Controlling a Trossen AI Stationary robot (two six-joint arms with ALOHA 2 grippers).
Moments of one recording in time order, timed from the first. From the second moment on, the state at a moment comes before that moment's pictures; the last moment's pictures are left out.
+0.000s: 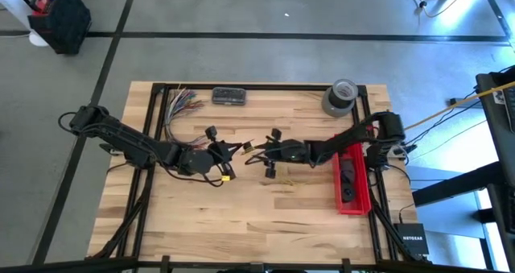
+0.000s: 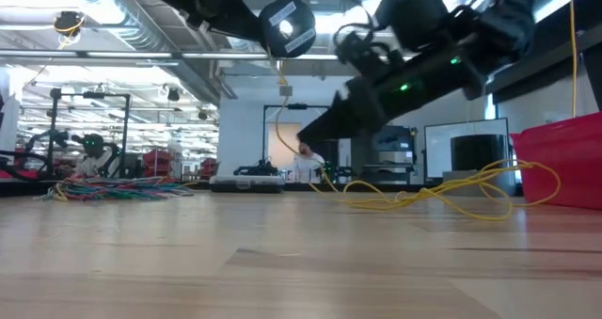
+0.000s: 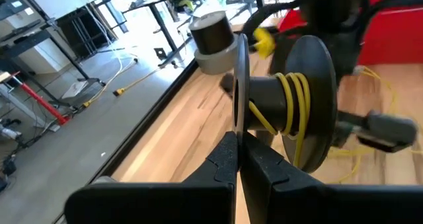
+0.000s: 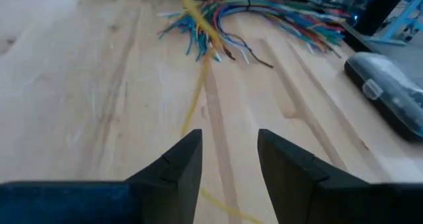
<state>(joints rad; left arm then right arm) -0.32 1.33 0.79 0.13 -0.86 0.01 0.04 1.83 0.74 0.71 0.23 -0.09</state>
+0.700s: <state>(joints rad) -0.32 1.33 0.79 0.14 -0.86 0.03 0.07 1.79 0.82 0.45 0.15 -0.08</state>
